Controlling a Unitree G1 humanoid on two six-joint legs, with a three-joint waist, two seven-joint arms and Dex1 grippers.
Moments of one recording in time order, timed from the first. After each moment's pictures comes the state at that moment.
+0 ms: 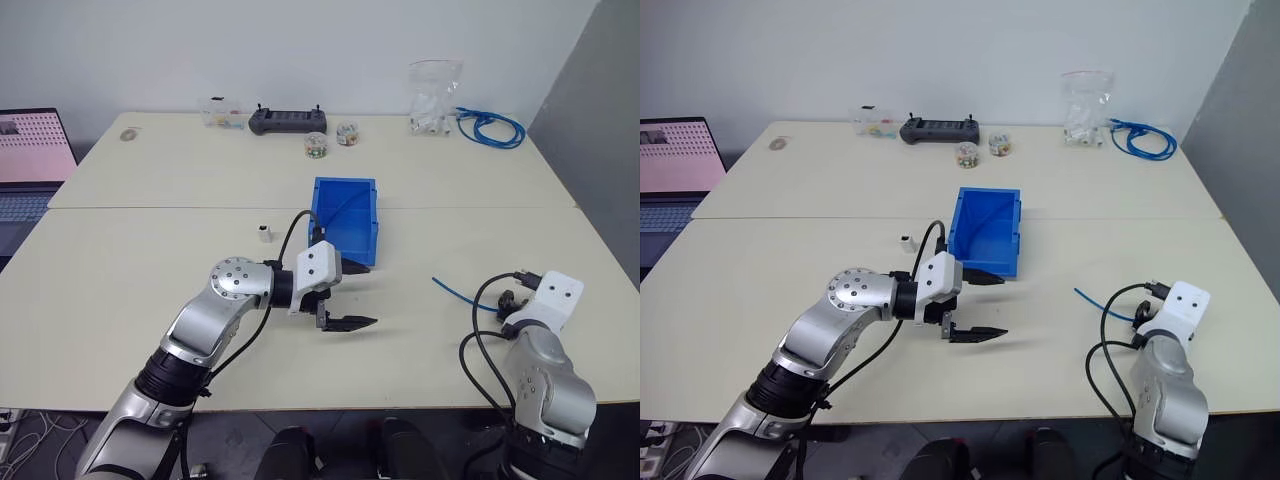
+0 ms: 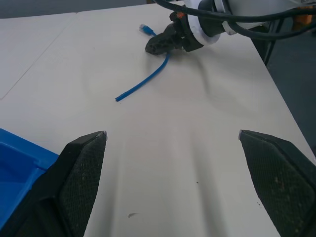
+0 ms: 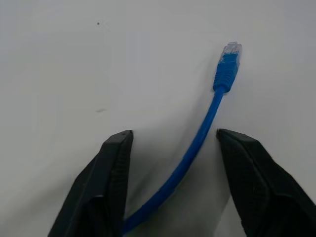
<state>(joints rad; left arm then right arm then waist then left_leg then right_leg) -0.51 0.54 -0.31 -0.16 -0.27 0.34 -1.08 -0.17 0.02 -0.44 -0.39 0.10 0.86 -0.26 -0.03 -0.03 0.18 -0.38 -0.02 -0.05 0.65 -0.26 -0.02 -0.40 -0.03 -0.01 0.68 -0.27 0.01</state>
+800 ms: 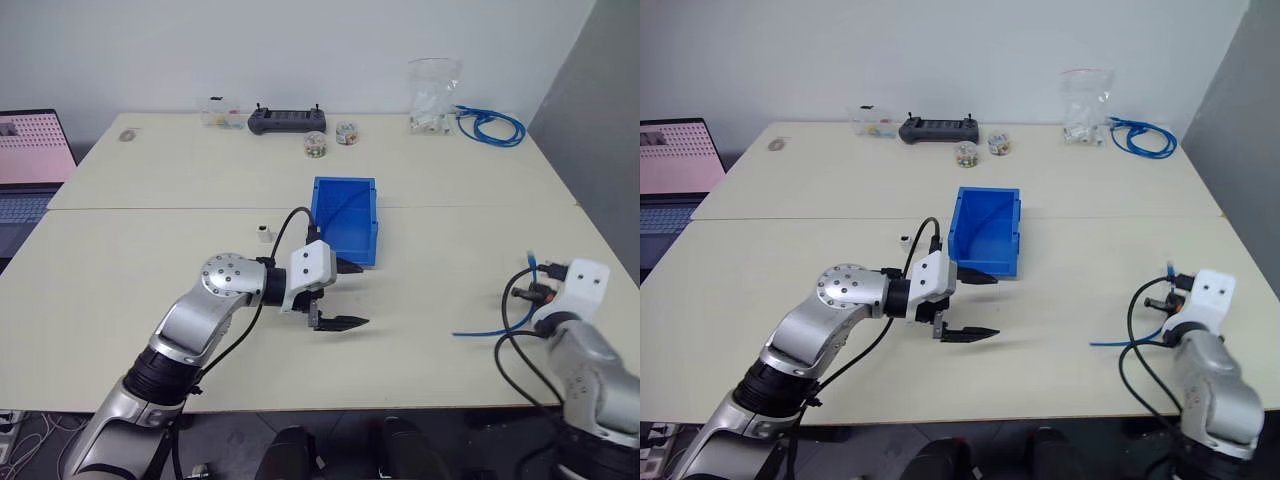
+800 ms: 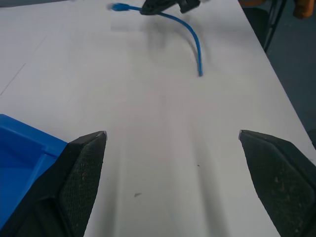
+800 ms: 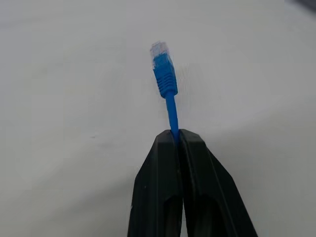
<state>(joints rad) -0.43 0.65 -0.26 -0.27 -0.31 0.39 -1.13 -0.11 -0.54 -0.39 -0.41 0.35 0.86 0.32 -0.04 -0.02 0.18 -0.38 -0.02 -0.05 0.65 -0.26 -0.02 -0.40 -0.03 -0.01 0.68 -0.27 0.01</state>
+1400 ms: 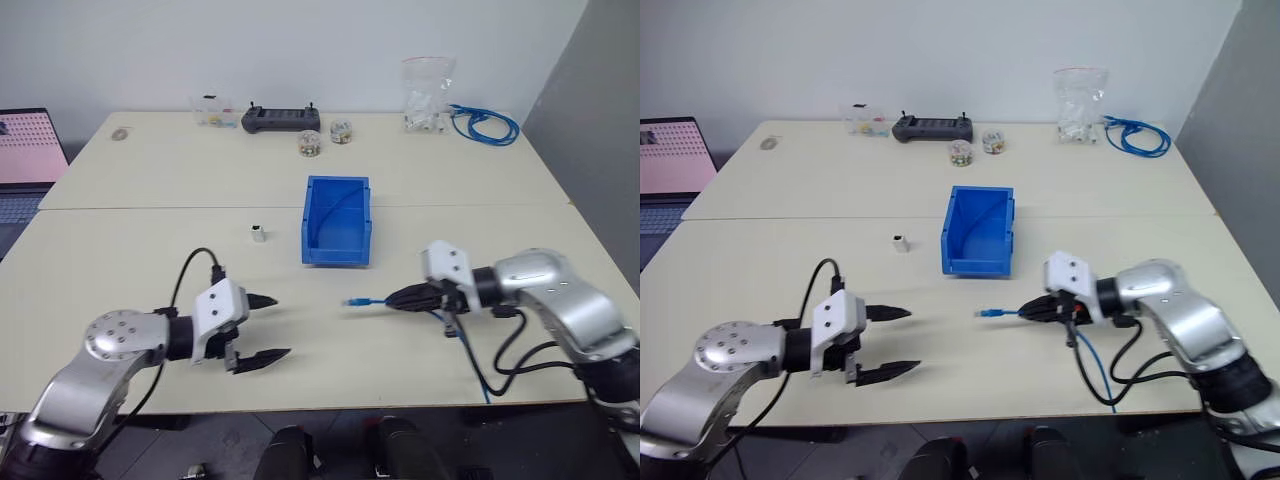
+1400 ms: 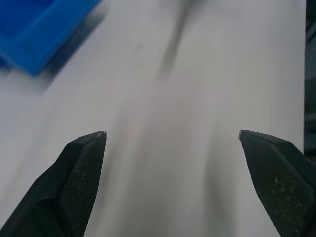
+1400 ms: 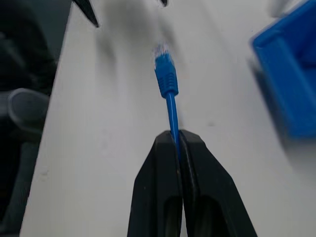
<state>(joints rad) 0.14 0.91 0.15 -0.44 -0.35 0.39 -1.10 -0.59 -0.64 0.43 -0.13 0.25 0.46 1.18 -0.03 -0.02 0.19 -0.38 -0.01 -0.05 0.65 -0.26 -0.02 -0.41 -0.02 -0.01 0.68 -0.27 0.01</state>
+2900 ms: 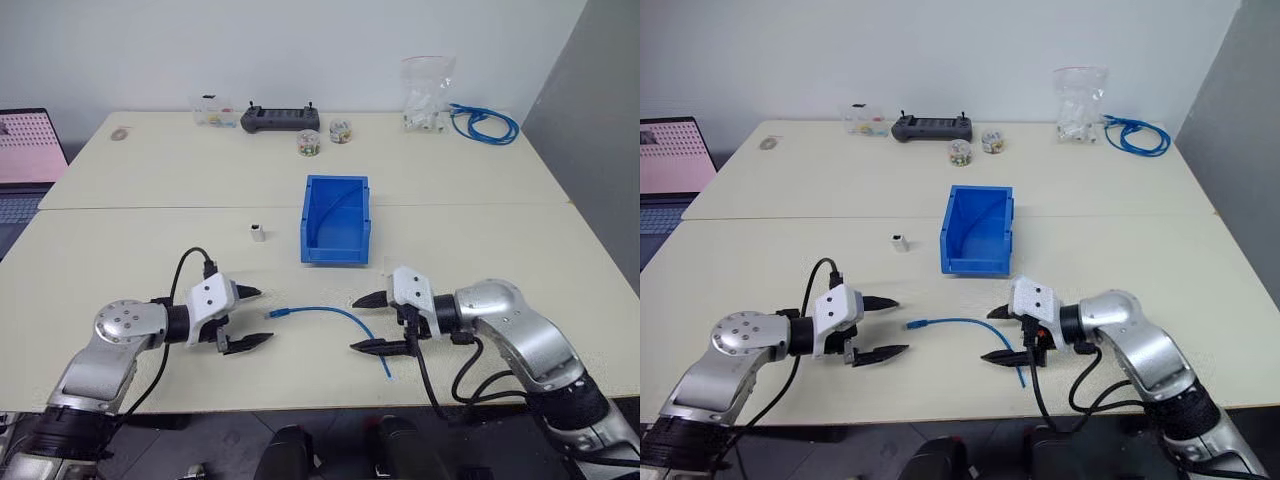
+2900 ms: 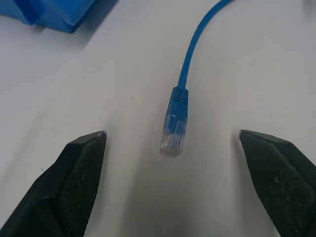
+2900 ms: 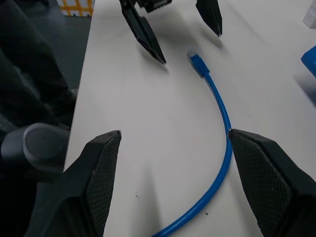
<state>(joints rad) -0.15 0.81 -0.02 0.02 -0.20 0.10 -1.12 -0.36 -0.55 0.29 -0.41 0.26 0.66 1.07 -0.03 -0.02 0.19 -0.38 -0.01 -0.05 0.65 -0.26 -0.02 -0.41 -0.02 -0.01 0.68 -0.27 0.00</state>
